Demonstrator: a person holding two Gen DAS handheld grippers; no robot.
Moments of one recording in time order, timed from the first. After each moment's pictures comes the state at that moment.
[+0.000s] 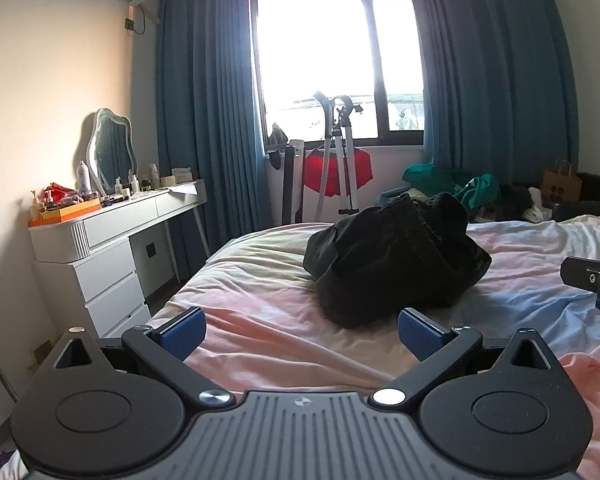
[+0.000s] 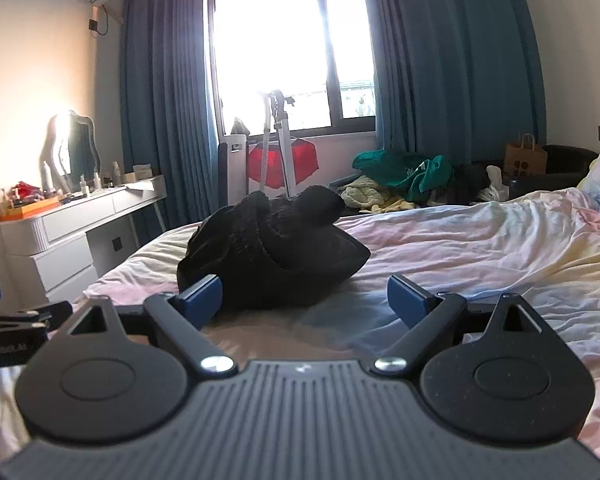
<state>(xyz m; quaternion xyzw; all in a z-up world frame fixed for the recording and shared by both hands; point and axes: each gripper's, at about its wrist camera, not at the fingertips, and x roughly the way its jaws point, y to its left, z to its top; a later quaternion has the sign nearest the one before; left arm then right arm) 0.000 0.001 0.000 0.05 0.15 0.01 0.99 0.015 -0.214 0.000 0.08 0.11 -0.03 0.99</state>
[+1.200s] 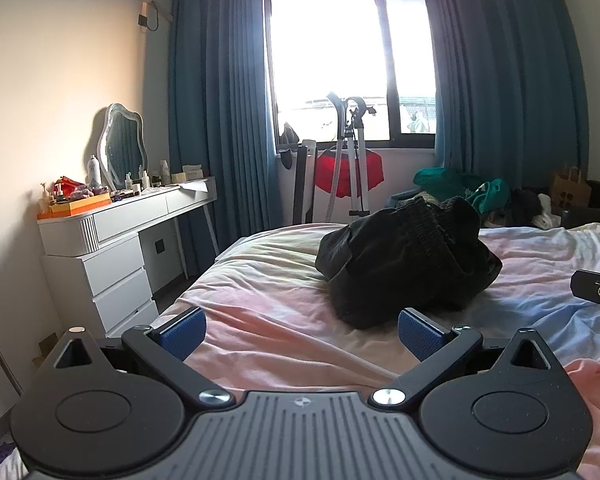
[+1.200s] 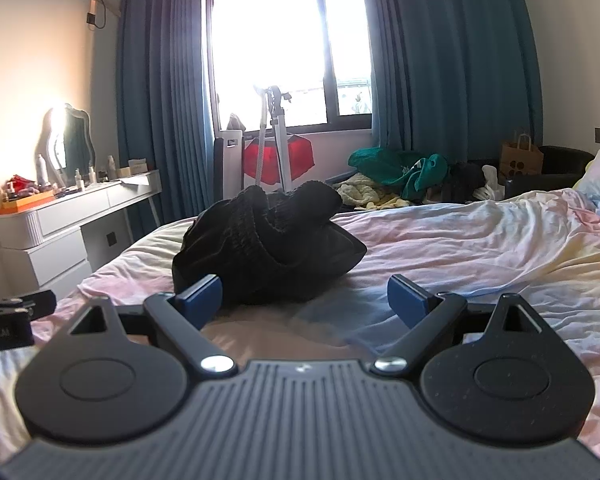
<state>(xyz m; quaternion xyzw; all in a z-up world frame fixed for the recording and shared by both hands) 0.006 0.011 -0.004 0.05 0.15 0.02 0.99 0.018 -0.208 -0.001 0.06 0.12 -0.04 0.99</state>
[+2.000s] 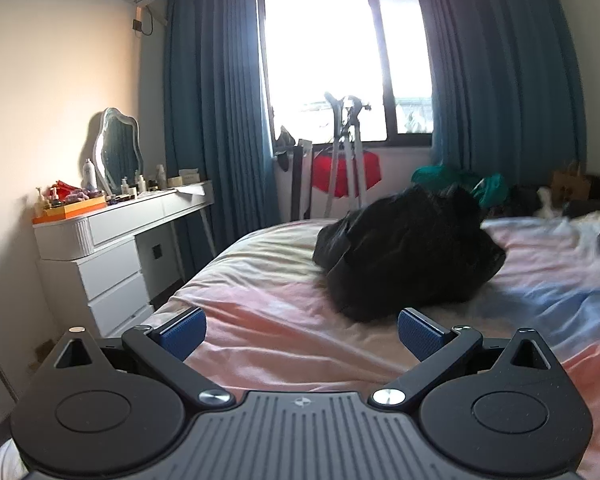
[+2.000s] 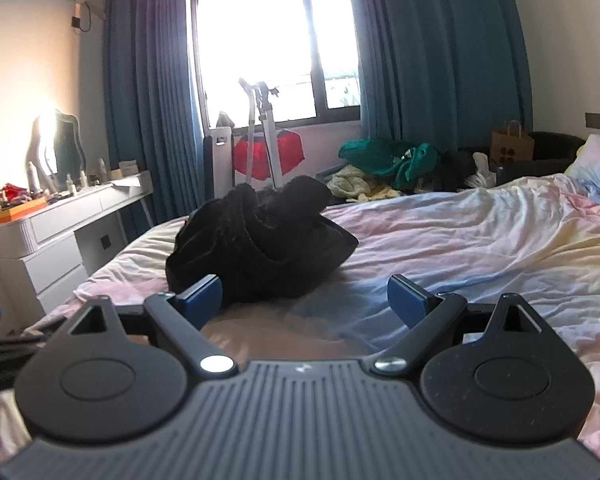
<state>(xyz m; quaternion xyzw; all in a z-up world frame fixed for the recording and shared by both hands) 0.025 0.006 -0.036 0.07 0.15 0.02 0.99 0.017 -0.211 0.004 0.08 0.13 -0.05 0.99</state>
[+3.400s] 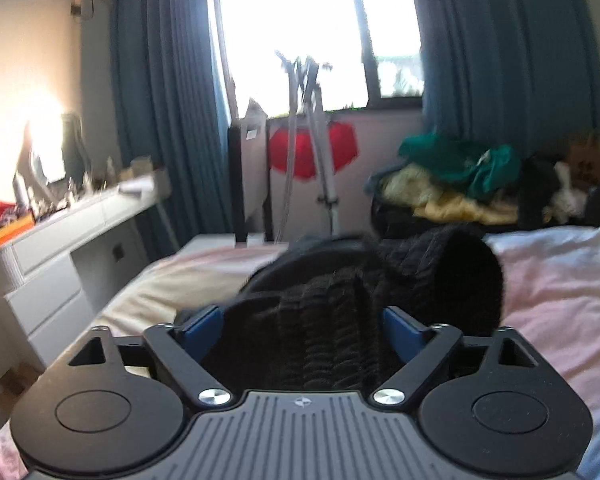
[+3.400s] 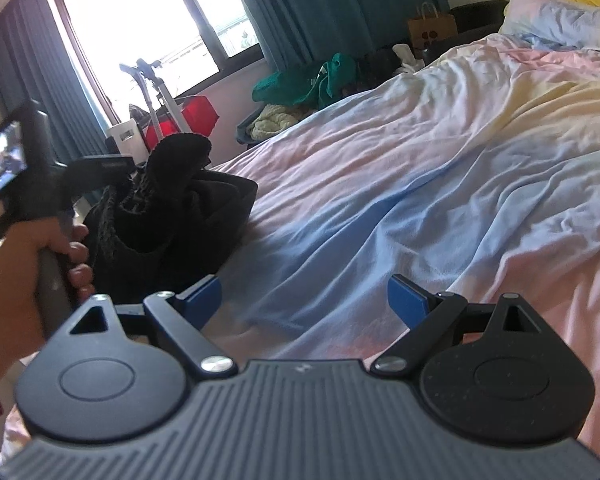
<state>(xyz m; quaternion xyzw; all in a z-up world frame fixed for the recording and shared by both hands) 0.363 -0.175 -0.022 0.09 0.22 0.02 0.97 0.094 -0.317 -0.073 0.26 0.20 -0.13 0.93</state>
